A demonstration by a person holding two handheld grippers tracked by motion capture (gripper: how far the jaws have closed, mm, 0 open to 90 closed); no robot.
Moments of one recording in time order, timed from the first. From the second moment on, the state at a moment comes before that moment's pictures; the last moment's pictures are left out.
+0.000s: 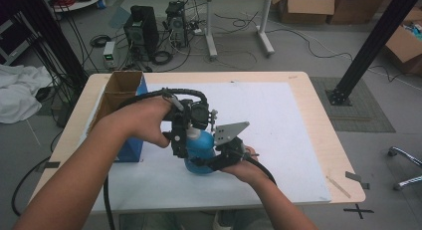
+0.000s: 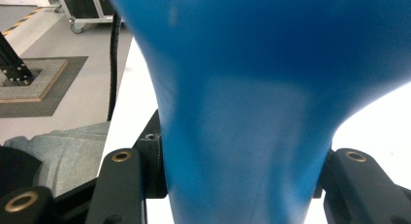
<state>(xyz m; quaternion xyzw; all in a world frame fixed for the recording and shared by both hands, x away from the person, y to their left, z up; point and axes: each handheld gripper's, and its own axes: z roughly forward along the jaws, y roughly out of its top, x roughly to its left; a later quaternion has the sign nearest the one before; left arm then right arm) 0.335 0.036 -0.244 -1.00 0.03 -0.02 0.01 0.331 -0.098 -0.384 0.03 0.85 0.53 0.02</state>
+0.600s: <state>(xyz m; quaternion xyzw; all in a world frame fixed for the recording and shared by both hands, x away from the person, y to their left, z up) 0.331 0.044 -0.252 -1.00 0.03 -0.03 0.01 0.331 -0.069 -0.375 0.02 0.85 0.53 0.01</state>
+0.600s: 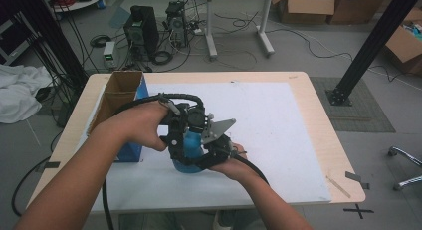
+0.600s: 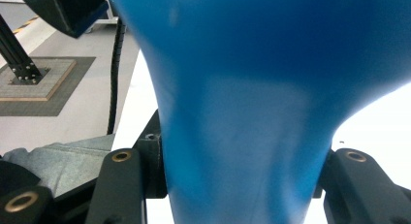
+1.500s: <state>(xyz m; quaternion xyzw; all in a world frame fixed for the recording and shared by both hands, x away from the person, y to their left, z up) 0.333 0.043 -0.251 -1.00 0.03 -0.04 0.01 0.335 -0.071 -0.375 0.02 0.85 0.53 0.02</state>
